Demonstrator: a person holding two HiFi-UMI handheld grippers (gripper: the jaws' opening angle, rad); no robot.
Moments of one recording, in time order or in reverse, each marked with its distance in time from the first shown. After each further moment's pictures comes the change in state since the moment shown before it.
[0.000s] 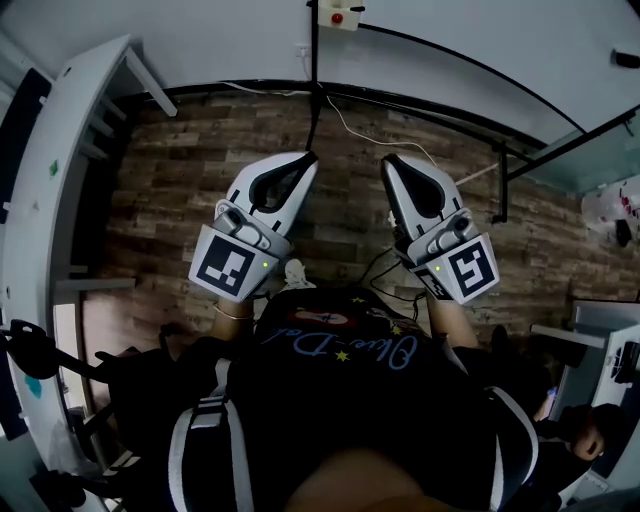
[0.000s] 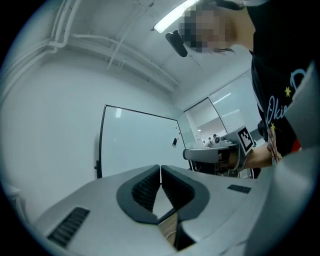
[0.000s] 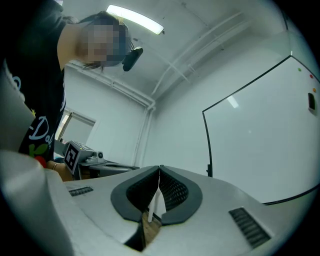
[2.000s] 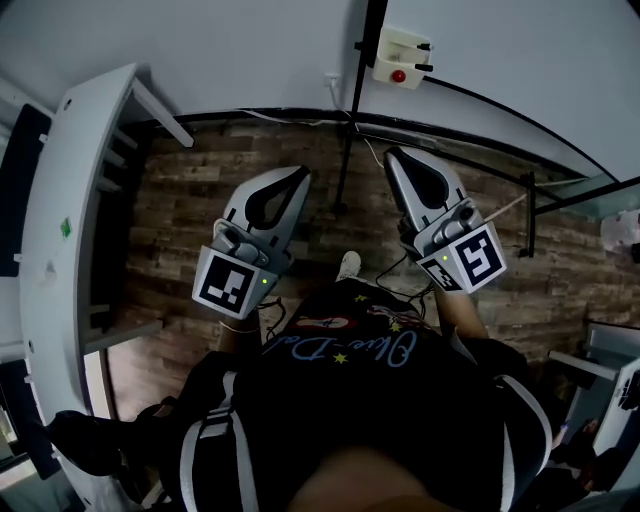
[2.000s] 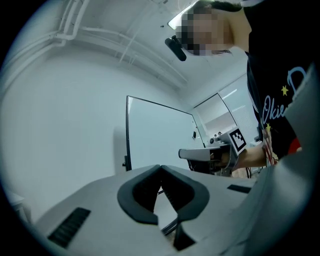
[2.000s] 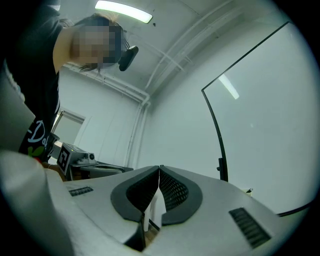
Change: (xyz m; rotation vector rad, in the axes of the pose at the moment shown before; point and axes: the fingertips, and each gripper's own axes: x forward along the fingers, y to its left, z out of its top) left arm 0.035 0.234 -0.052 0.003 0.012 0.046; right arm 0.229 -0.082 -0.078 0.046 0.000 0.010
